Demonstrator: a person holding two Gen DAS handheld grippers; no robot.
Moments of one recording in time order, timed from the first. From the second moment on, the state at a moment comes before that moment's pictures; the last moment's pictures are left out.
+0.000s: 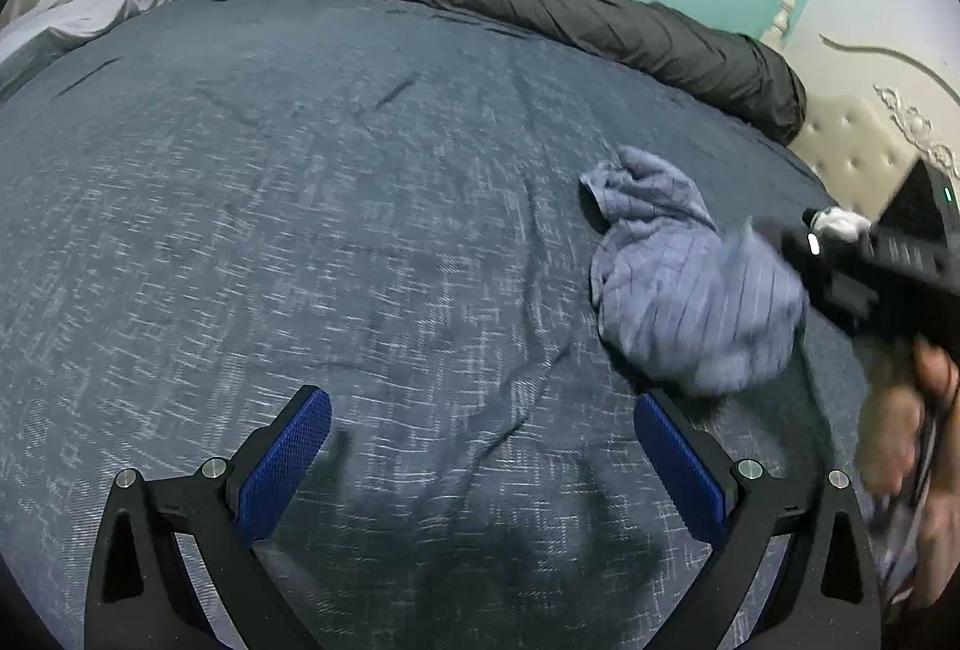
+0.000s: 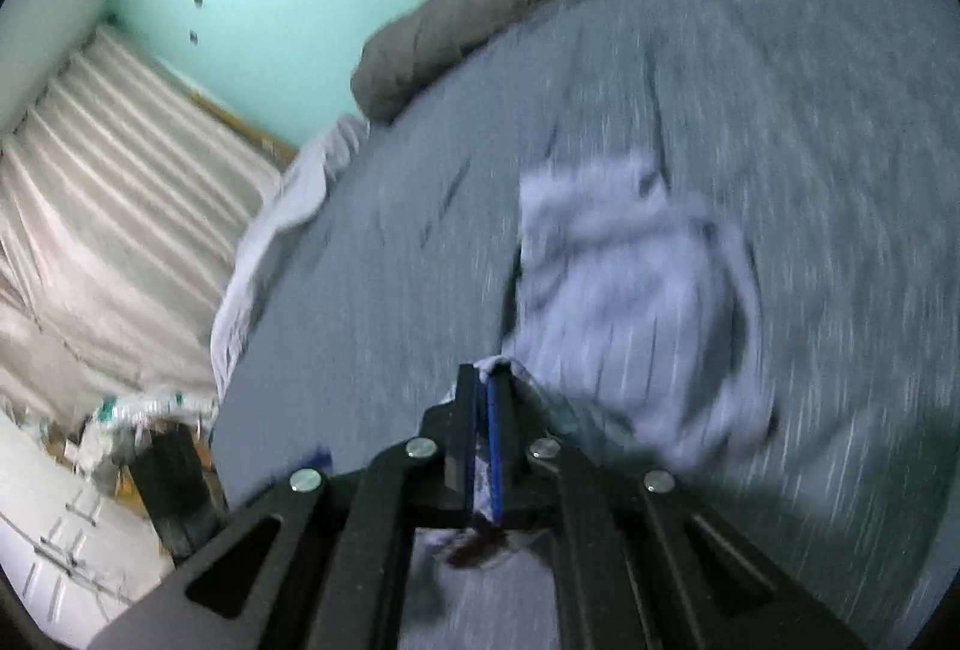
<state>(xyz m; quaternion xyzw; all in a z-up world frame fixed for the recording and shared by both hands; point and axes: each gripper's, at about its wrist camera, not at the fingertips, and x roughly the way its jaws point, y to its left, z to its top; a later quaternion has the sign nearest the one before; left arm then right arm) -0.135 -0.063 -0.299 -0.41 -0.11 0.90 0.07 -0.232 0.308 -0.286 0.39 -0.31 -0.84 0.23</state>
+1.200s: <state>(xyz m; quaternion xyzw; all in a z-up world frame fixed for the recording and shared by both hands) -0.228 0.029 -0.310 -0.42 -0.04 0.89 0.16 -0.234 0.361 -0.299 0.39 -0.31 -0.86 0.13</state>
